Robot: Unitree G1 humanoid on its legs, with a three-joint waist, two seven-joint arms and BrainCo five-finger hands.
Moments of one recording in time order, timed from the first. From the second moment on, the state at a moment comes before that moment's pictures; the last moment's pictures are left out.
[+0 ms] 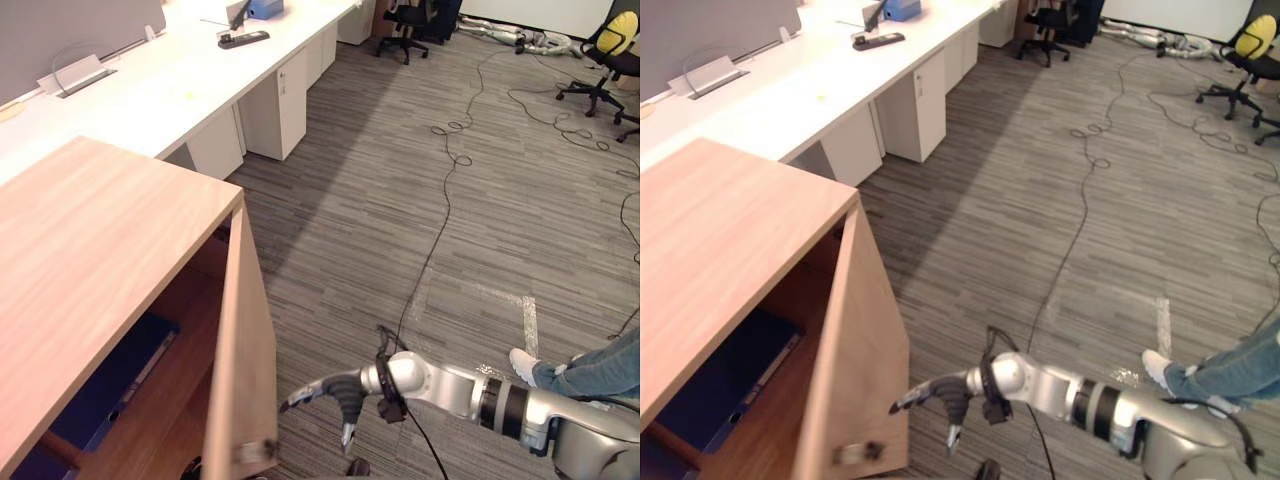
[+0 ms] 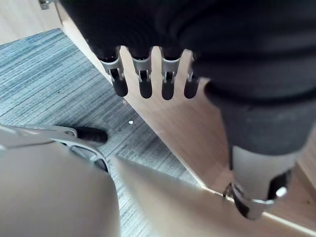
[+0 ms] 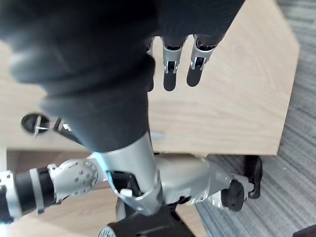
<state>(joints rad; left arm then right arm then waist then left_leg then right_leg) 0.17 0.08 0.32 1.05 -0.21 -0.09 0.12 -0.54 -0.62 1.22 0.12 0.13 -0.16 0.54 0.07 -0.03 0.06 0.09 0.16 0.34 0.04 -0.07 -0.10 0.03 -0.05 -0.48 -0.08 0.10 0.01</state>
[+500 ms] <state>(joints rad) 0.18 0.05 0.77 1.12 -0.49 -0.08 0.19 -0.50 -0.37 1.30 0.37 -0.07 -0.16 0.51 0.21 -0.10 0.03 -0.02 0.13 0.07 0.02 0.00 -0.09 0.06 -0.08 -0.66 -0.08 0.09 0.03</state>
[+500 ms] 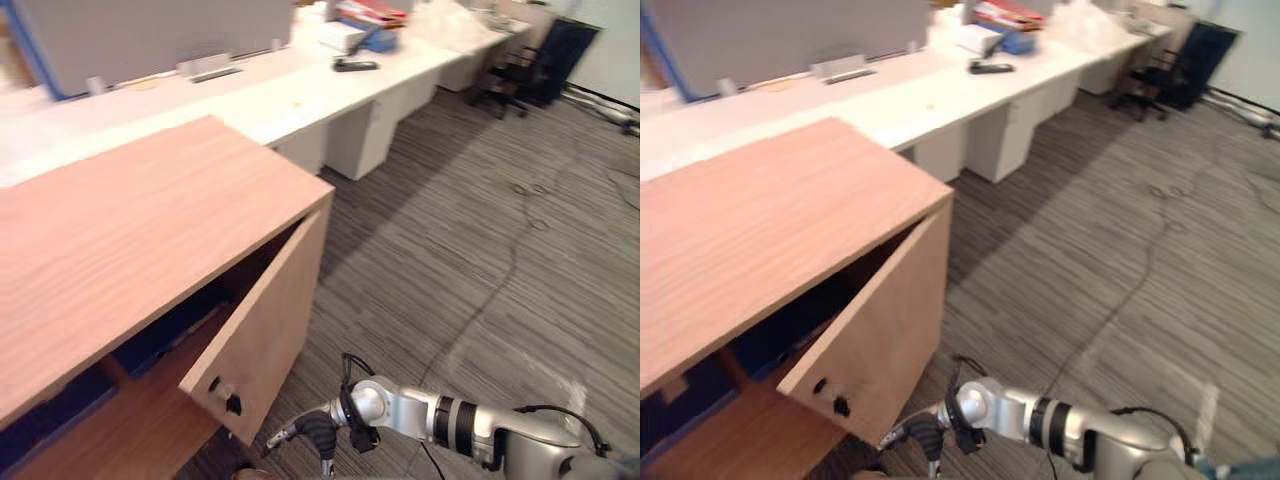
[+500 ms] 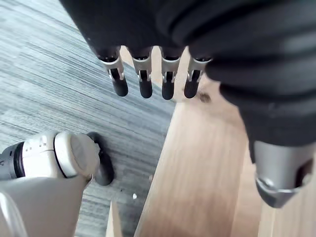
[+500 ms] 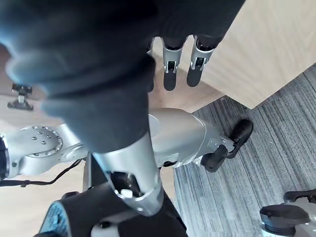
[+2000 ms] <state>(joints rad) 0.07 0.07 0.16 1.03 -0.08 -0.08 0.10 0.04 0.00 -0.24 1.14 -0.02 -0.04 -0.05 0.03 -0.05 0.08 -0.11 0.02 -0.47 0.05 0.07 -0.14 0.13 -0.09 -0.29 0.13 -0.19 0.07</state>
